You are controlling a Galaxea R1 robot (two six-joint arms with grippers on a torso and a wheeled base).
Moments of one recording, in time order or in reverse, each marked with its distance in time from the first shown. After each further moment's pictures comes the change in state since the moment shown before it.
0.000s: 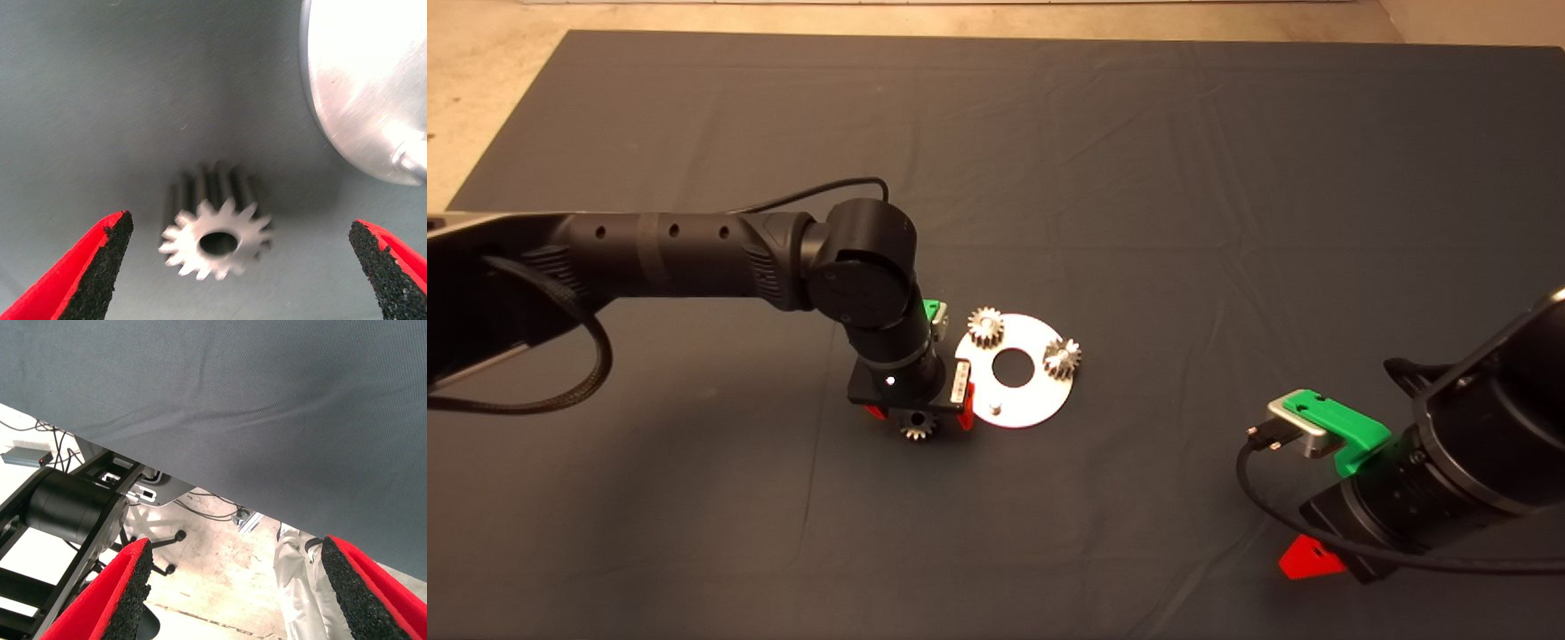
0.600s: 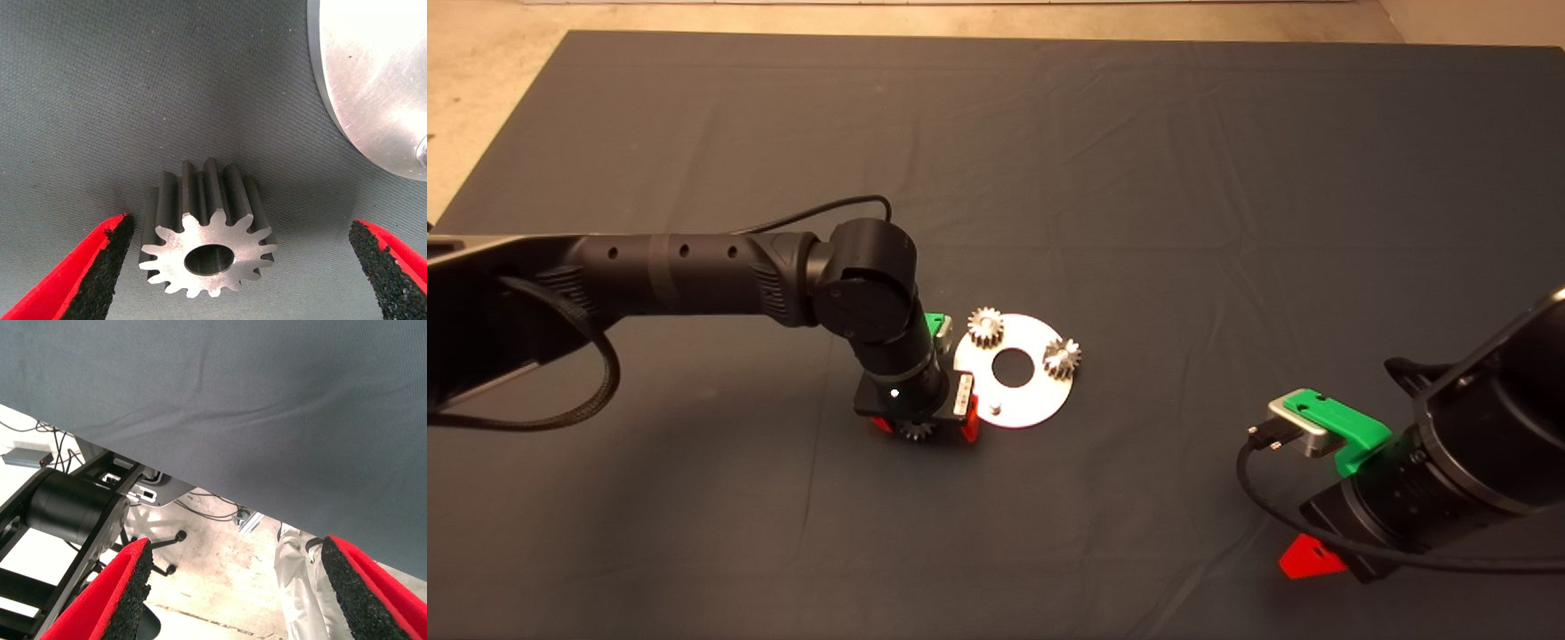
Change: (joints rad) left arm 0.039 -0.002 -0.009 0.017 -0.013 0.022; right arm 0.001 0.000 0.000 0.000 0.000 0.003
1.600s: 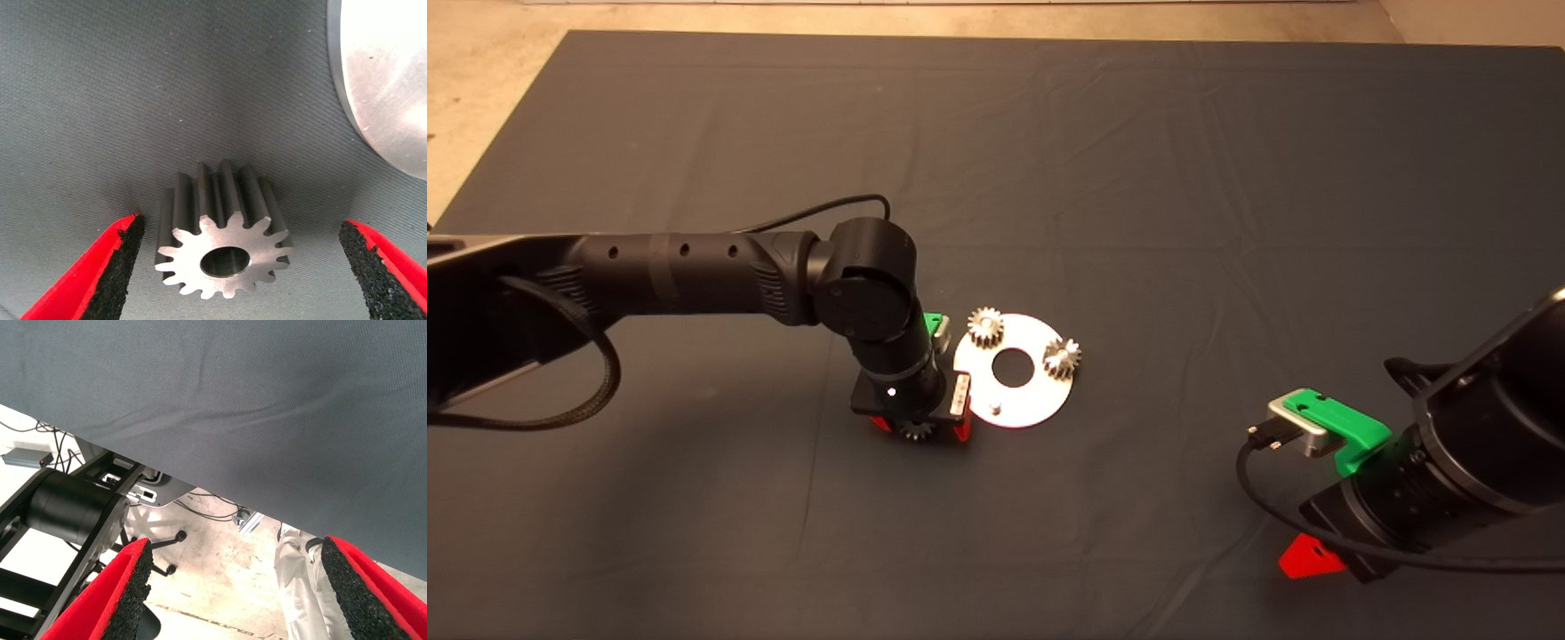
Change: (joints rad) left arm -0.001 0.002 -0.006 0.000 0.026 0.011; right arm 0.000 0.000 0.000 0.000 0.000 0.000
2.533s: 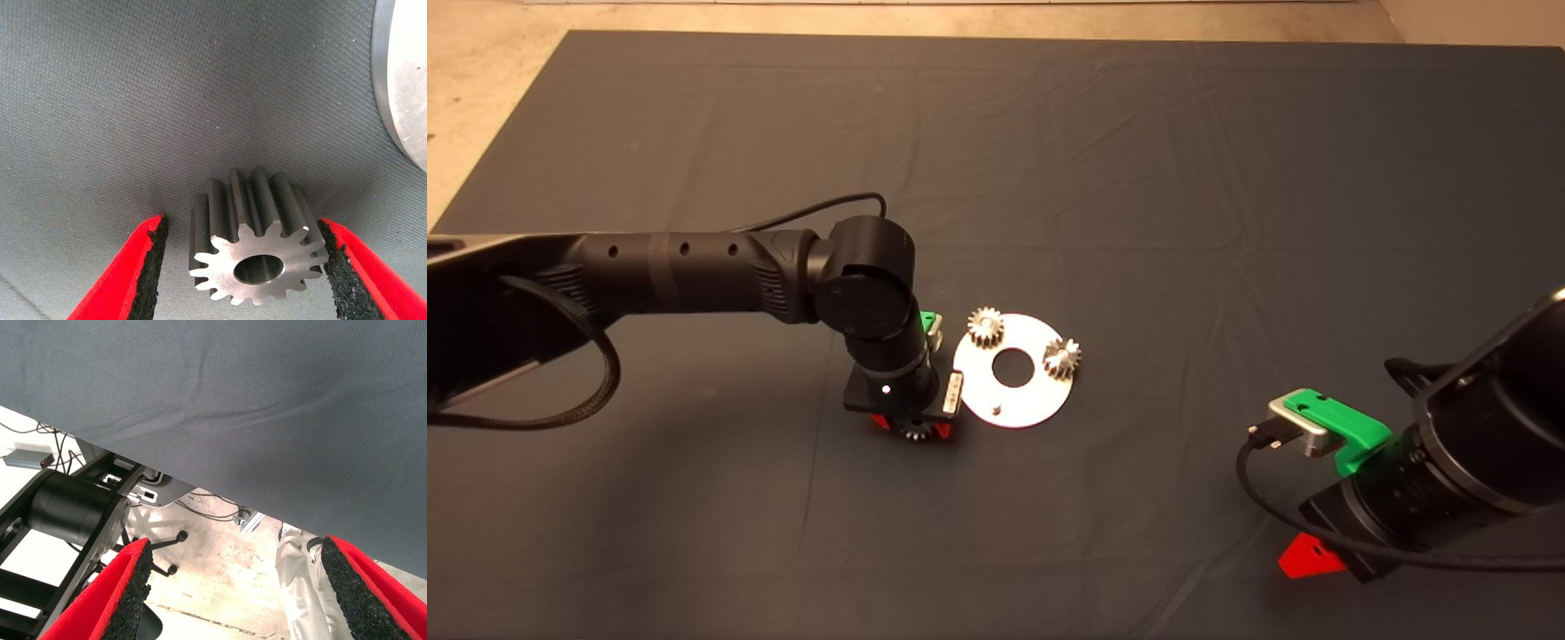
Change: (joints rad) left arm 0.000 0.000 -0.010 0.005 0.032 0.004; right arm 0.000 0.000 0.000 0.000 0.000 0.008
